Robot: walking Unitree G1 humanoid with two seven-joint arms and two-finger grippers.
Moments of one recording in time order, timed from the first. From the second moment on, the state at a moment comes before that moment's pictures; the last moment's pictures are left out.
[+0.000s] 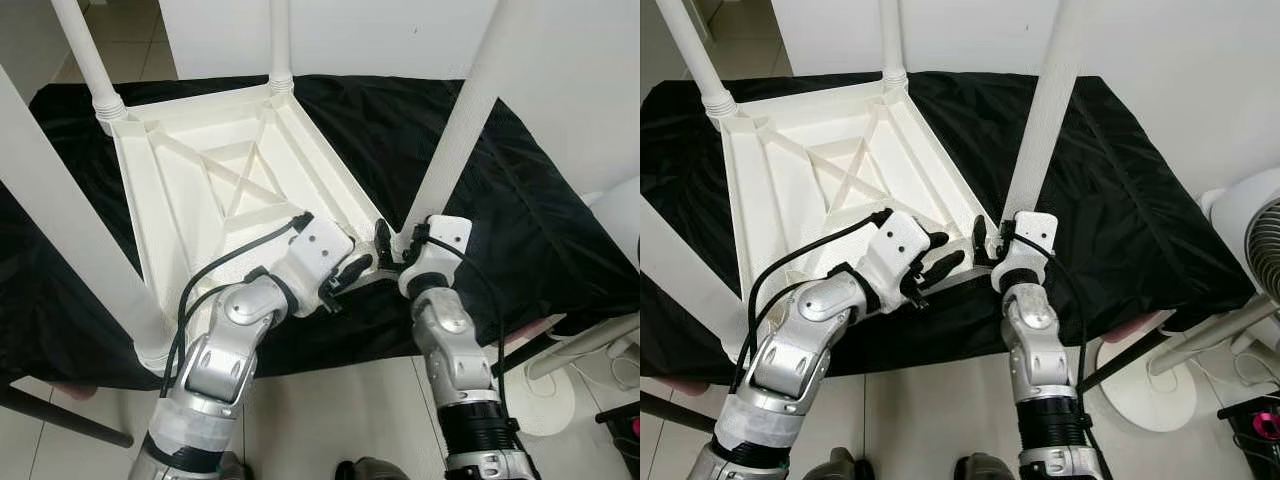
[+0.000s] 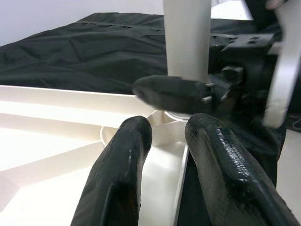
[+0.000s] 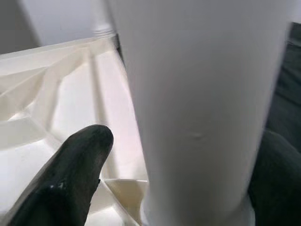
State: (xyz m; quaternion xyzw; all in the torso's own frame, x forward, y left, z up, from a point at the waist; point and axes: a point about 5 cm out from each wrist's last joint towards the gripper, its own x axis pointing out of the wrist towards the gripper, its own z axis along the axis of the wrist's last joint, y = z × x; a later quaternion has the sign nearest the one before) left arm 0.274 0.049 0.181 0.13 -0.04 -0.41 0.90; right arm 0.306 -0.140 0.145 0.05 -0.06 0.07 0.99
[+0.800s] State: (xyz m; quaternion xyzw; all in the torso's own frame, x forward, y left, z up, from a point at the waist) left arm 0.272 0.041 0.180 0.11 -0.04 -0.42 0.90; right arm 0.332 -0.191 0.144 -0.08 -0.01 0.30 0.95
